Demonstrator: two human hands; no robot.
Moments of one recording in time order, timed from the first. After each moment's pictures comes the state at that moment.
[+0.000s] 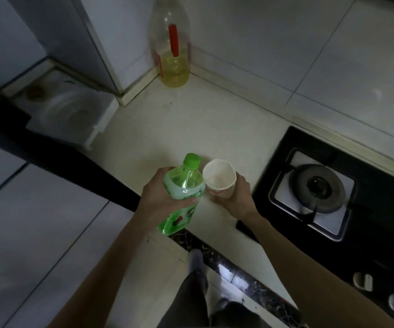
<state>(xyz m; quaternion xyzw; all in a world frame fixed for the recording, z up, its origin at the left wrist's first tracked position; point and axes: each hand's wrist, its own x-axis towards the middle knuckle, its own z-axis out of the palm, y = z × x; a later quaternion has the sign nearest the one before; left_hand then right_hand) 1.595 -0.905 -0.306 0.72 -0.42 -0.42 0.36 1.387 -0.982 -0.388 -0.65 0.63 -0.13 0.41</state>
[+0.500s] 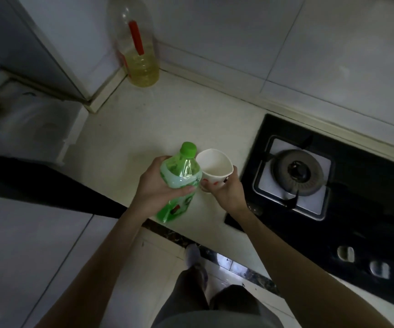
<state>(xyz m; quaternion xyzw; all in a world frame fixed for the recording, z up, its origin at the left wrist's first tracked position) 1.575 -0.953 -0.293 0.68 -0.50 -0.43 0.32 1.381 -0.983 -0.374 -0.49 0.66 -0.31 0.47</state>
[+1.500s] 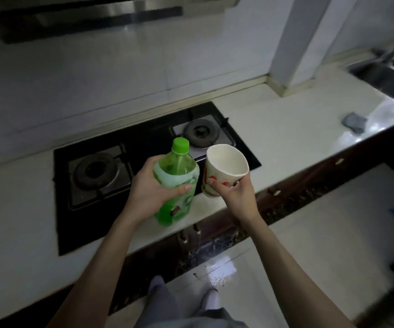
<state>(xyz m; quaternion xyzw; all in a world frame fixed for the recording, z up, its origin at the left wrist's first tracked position) 1.146 -0.765 -0.216 0.36 -0.75 -0.52 0.21 0.993 -0.626 -0.272 -0.20 0.71 -0.64 0.22</state>
